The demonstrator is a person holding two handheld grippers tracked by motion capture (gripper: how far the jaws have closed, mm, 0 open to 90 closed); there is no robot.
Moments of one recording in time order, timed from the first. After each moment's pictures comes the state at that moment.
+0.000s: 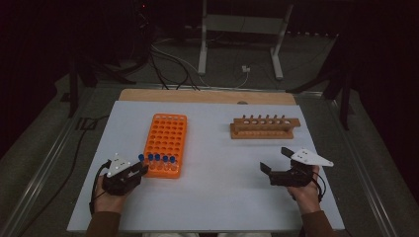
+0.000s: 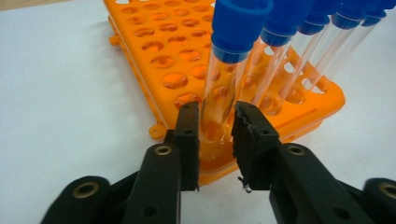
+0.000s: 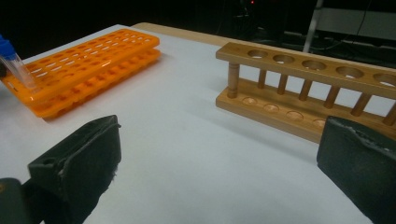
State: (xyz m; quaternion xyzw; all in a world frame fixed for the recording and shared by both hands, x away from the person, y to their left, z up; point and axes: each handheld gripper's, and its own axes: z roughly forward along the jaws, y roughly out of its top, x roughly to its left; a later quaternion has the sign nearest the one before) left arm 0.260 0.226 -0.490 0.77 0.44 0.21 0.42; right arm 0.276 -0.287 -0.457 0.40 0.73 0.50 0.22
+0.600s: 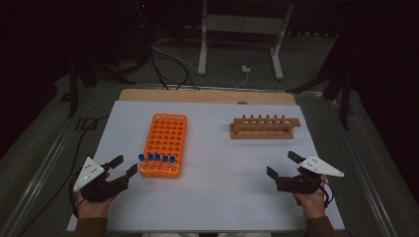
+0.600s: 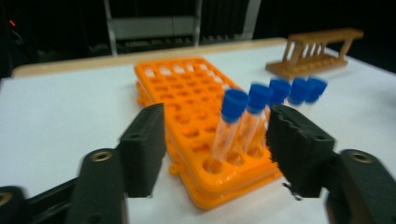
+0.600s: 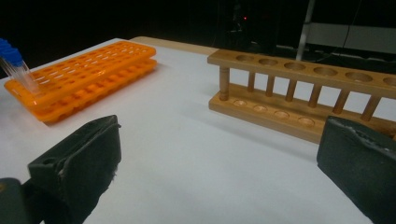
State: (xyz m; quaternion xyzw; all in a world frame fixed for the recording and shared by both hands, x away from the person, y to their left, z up) left arm 0.228 0.260 -0.460 0.68 0.43 0.27 0.52; right arm 0.259 -0.303 -0.462 0.40 0.71 0.52 0.24
